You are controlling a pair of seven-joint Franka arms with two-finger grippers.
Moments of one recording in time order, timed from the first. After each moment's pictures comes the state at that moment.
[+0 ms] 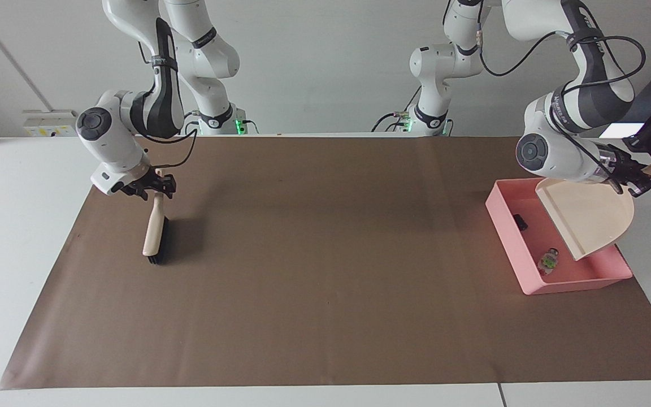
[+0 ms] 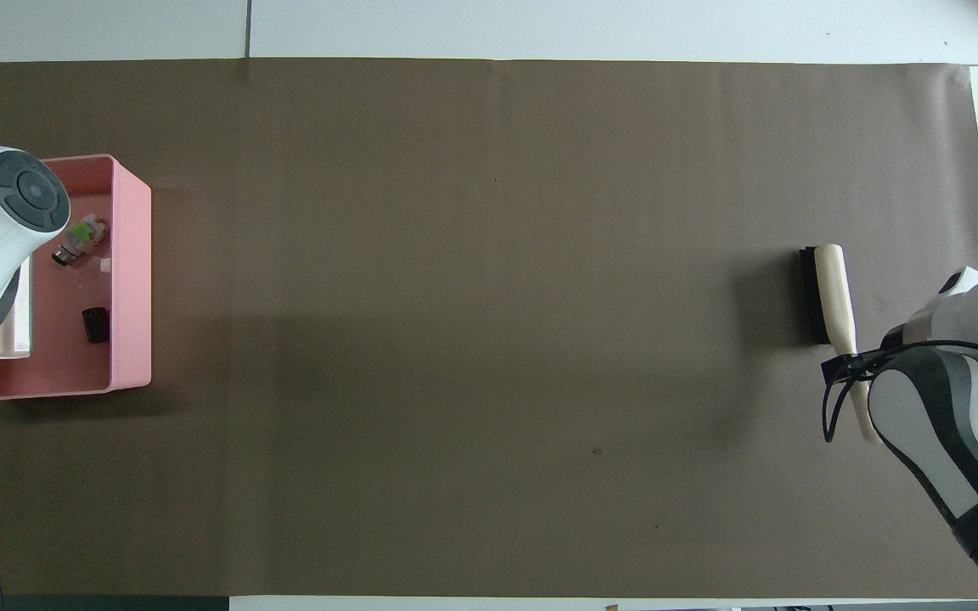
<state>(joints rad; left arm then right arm) -0.04 0.13 0.01 -1.89 1.33 1.68 1.11 -0.15 -0.06 -0.03 -2.36 -0.08 2.13 -0.21</state>
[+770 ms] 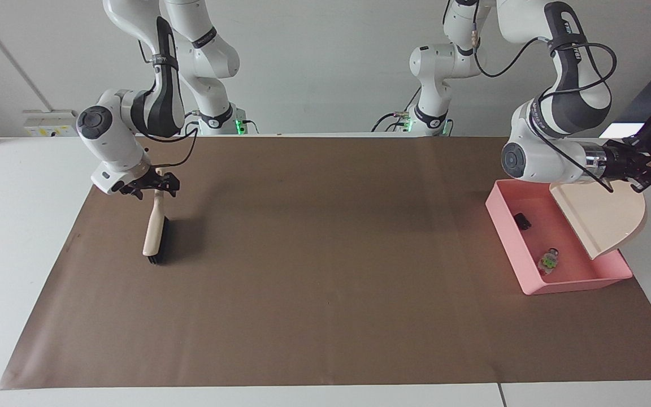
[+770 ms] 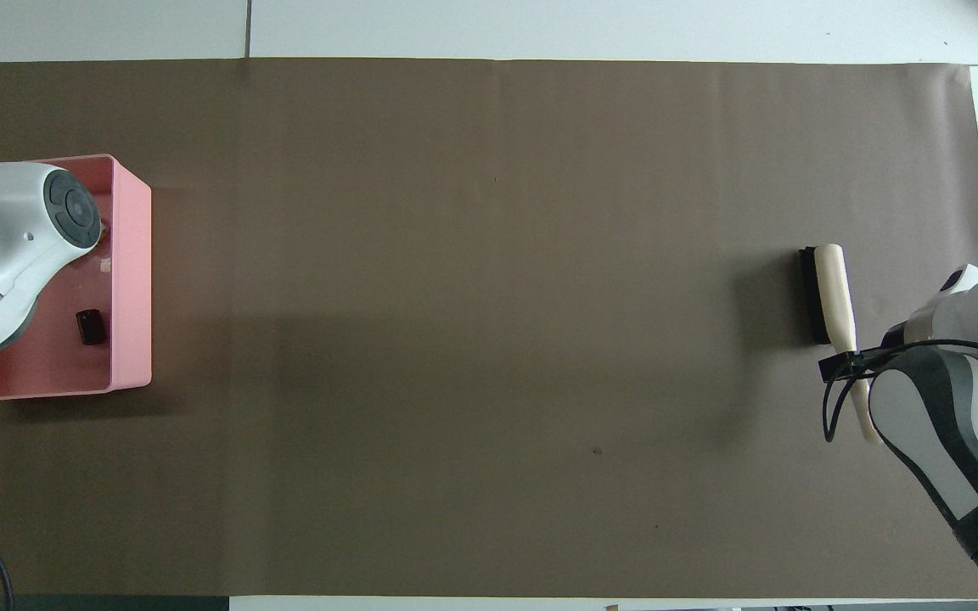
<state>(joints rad) -0.06 0.14 0.01 -1.92 1.50 1.62 1.02 -0.15 -0.07 -0.03 -2.35 -0.08 2.13 -0.21</state>
